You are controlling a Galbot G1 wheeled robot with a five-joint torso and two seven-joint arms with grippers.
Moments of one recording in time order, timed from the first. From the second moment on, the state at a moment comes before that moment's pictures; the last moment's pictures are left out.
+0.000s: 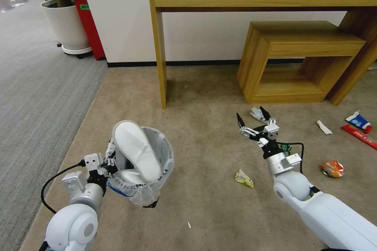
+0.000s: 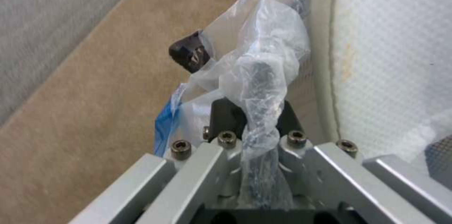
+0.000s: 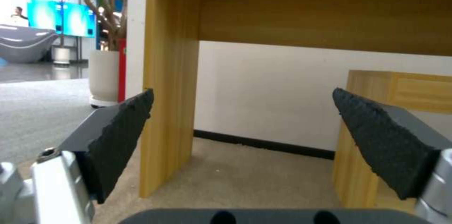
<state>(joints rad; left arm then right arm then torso) 1.52 -1.17 -0.59 -2.16 -0.61 0.39 -0.31 -0.97 0.76 -0.01 1.62 0.59 0.57 0.19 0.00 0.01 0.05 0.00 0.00</state>
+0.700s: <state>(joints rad) 1.58 -1.21 -0.64 -2.17 -0.55 0.34 -0.20 -0.99 0.75 -0.01 1.60 0.59 0.57 0.19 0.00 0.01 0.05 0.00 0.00</state>
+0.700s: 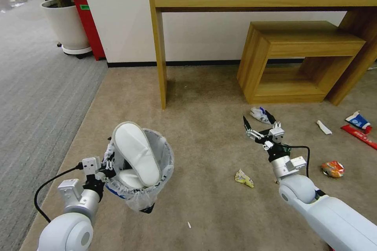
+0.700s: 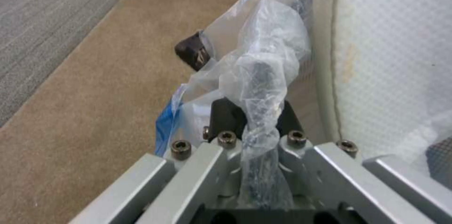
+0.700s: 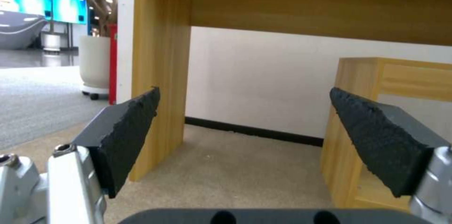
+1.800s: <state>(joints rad) 1.57 -1.23 -0.64 -2.16 -0.56 0.35 -0.20 -0.99 0.76 -0.01 1.55 0.61 0.60 0.15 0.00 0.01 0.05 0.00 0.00</state>
